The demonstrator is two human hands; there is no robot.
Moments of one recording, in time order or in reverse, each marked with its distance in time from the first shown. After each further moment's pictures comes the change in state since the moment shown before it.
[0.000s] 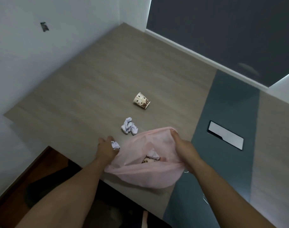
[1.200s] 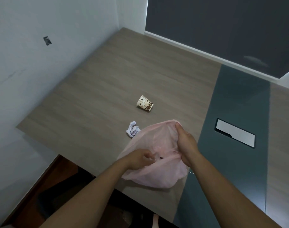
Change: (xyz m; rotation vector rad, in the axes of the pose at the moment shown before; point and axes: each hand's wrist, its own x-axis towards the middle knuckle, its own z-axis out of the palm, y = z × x) left_hand -0.027 0.077 0.027 -0.007 -0.585 0.337; right_hand 0.009 -0.028 0.018 0.422 0.031 -0.061
